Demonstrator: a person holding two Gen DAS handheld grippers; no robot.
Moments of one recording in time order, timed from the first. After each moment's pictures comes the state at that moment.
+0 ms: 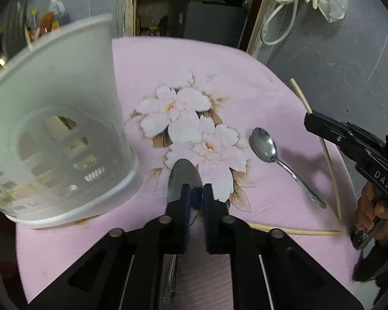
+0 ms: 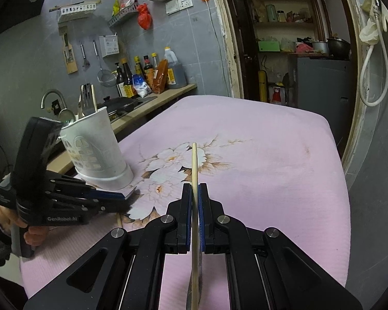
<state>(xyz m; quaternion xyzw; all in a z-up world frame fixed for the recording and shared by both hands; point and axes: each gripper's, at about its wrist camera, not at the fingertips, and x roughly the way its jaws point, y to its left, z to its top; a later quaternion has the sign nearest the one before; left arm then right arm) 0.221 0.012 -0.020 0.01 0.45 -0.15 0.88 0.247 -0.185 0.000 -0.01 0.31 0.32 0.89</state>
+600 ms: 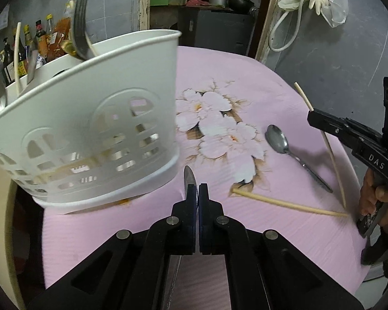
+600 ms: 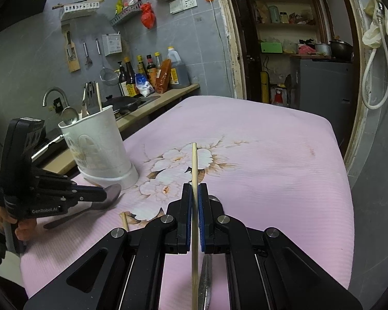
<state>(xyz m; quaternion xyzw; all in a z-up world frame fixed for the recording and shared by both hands) 0.197 0.046 -0.014 0.01 0.45 -0.13 0.89 0.243 -0.176 0.001 -0.01 0.31 0.33 0.89</state>
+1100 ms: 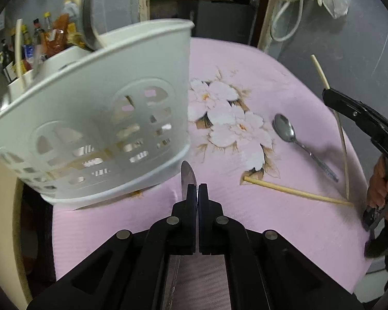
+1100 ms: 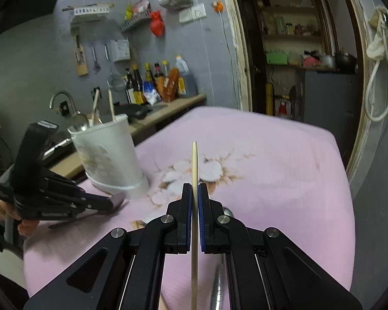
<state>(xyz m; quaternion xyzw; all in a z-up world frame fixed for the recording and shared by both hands) 0.195 0.050 -0.015 0.02 0.46 -0.13 0.88 0.225 -0.167 0.020 -0.01 0.26 0.34 0.90</state>
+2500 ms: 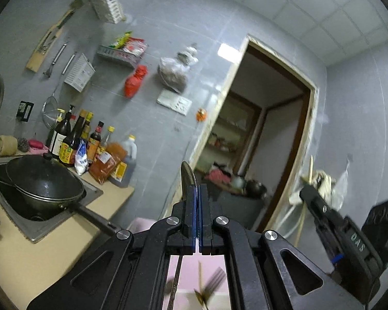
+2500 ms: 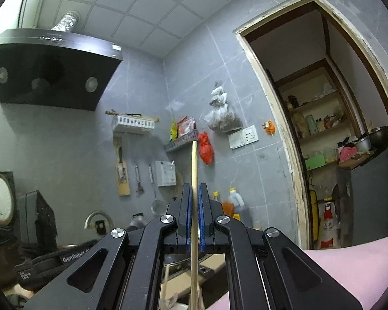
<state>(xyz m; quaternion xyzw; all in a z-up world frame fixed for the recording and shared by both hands) 0.187 0.232 0.141 -0.21 -0.02 -0.06 0.97 0.249 -0.042 0.135 0.14 -0.05 0.40 0.90</state>
